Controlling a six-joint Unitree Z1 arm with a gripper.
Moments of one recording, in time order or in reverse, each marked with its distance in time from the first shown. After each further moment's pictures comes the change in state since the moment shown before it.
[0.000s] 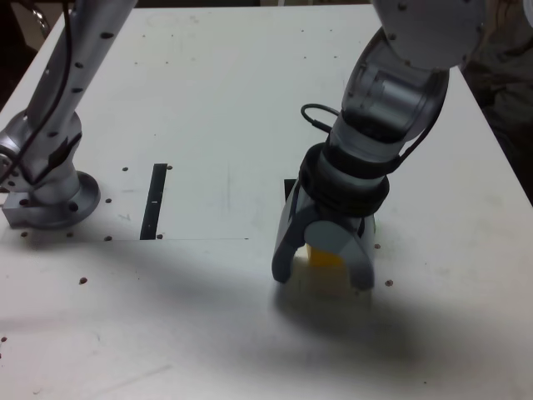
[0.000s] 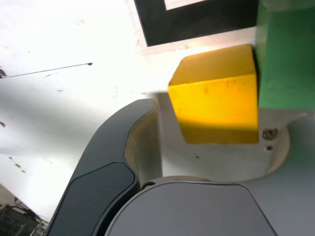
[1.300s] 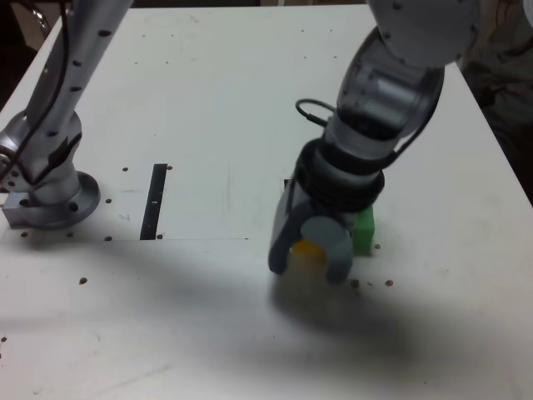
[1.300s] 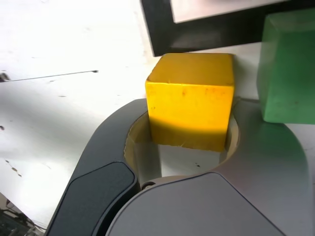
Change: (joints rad) arm 0.000 -0.031 0.010 0.034 0.049 -0.042
